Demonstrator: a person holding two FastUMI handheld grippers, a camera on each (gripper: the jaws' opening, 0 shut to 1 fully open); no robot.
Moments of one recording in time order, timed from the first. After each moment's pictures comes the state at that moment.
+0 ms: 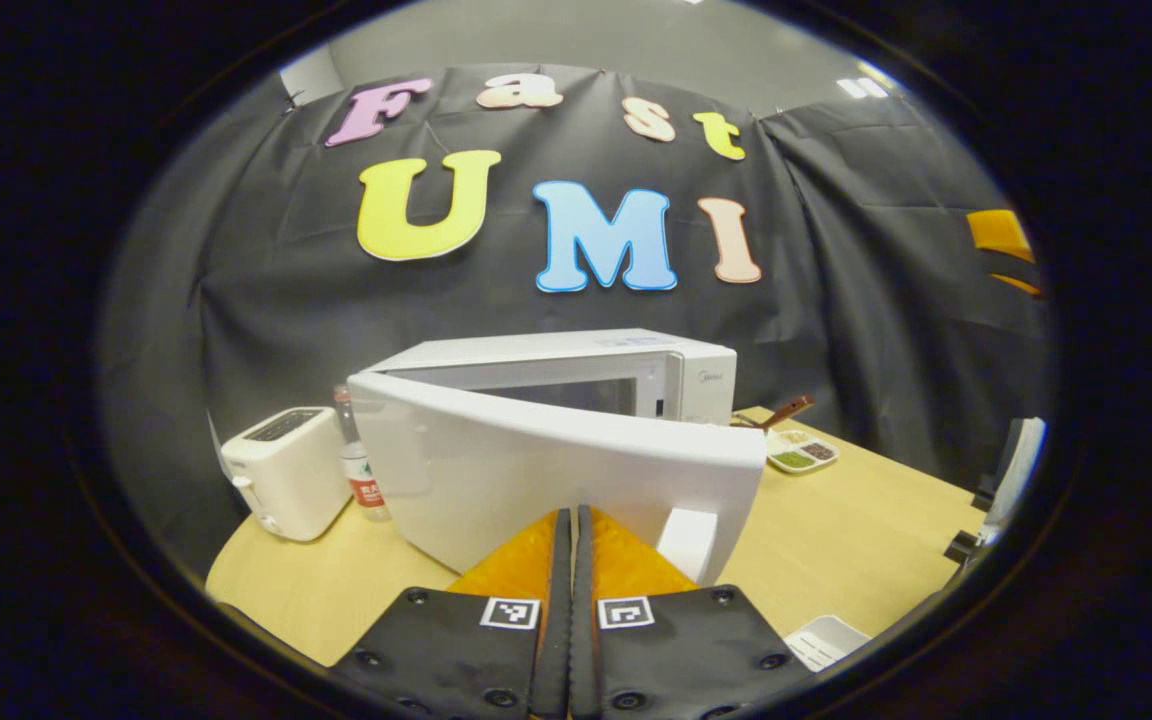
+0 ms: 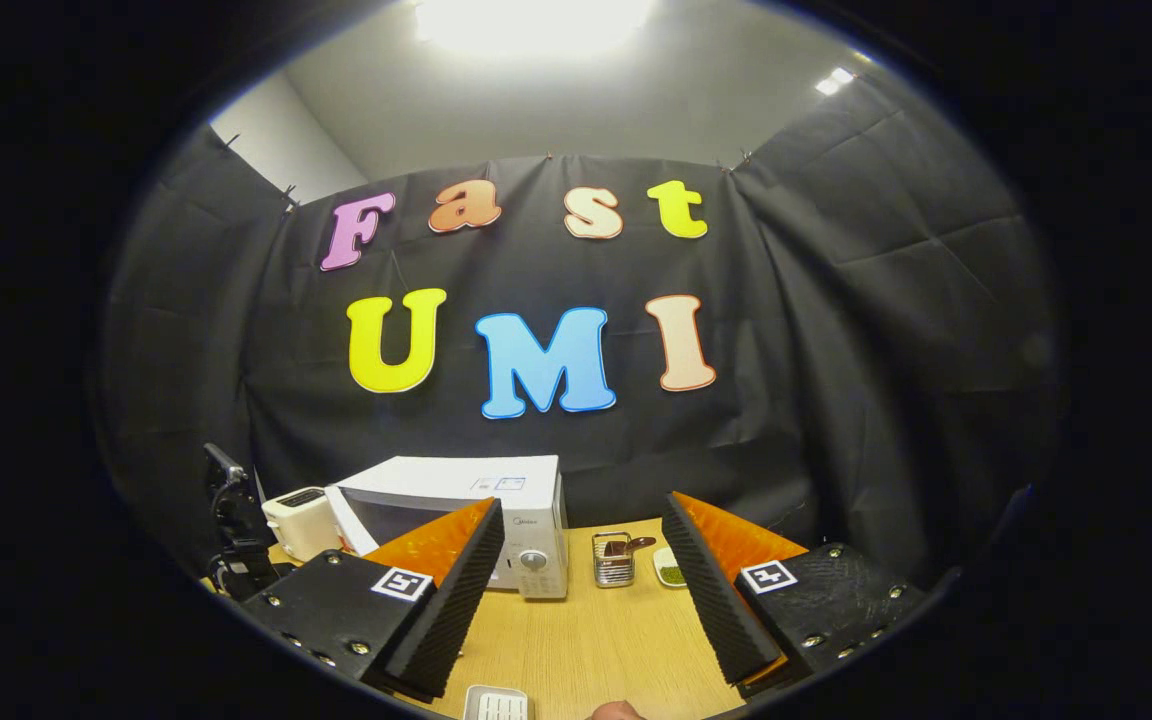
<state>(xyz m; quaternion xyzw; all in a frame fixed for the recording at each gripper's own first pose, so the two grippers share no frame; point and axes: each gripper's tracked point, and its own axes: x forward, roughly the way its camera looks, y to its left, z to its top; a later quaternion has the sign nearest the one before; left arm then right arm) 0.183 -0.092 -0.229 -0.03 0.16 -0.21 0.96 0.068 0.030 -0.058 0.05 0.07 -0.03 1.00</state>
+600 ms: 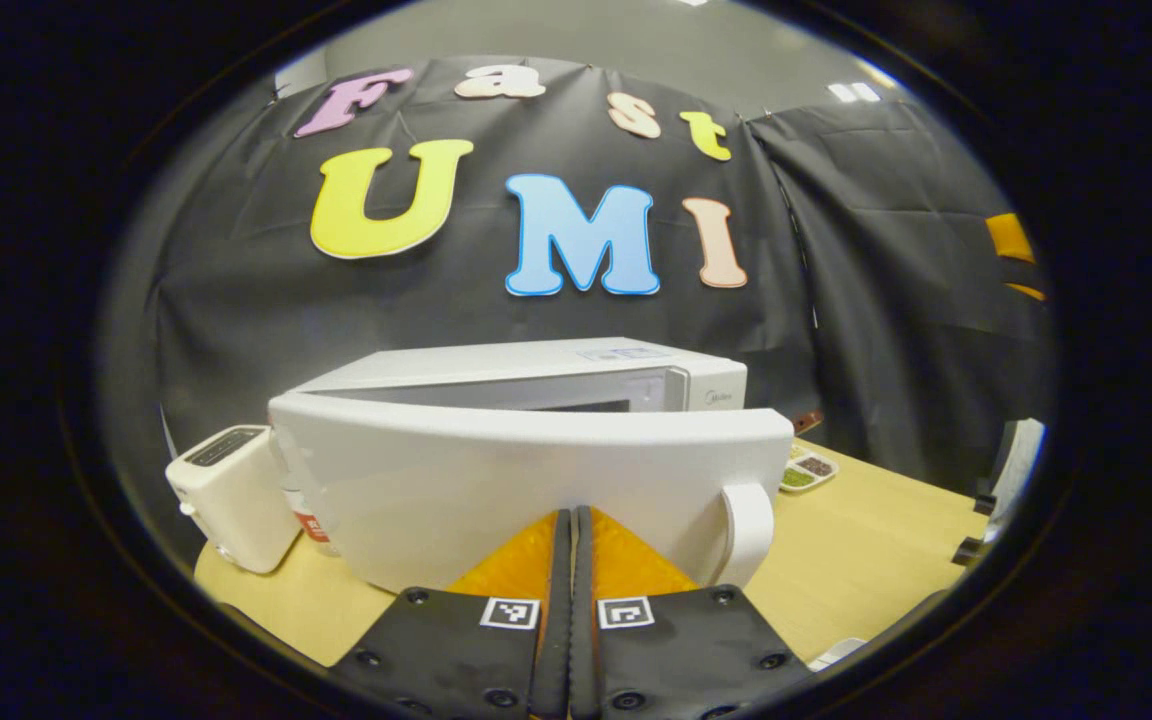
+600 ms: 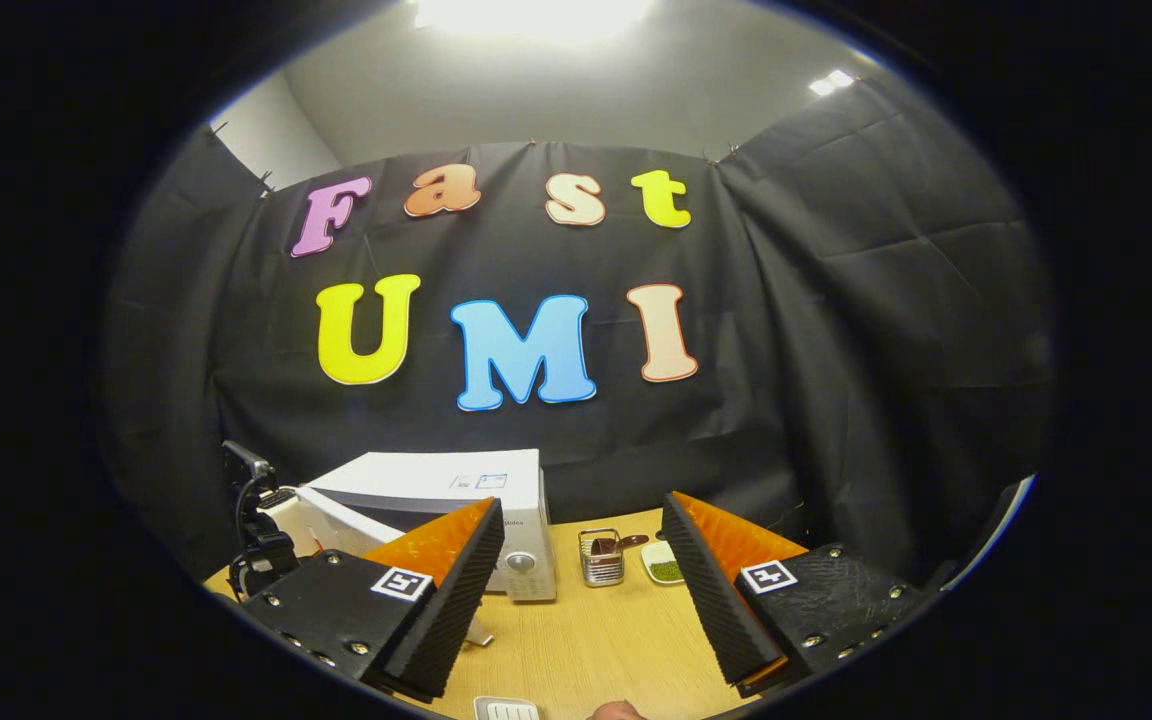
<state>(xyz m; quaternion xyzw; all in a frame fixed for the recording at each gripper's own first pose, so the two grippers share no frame) 0.257 -0.129 -0.239 -0.04 0.14 -0.26 0.96 0.091 0.039 -0.070 0.05 0.09 -0.07 0.99</state>
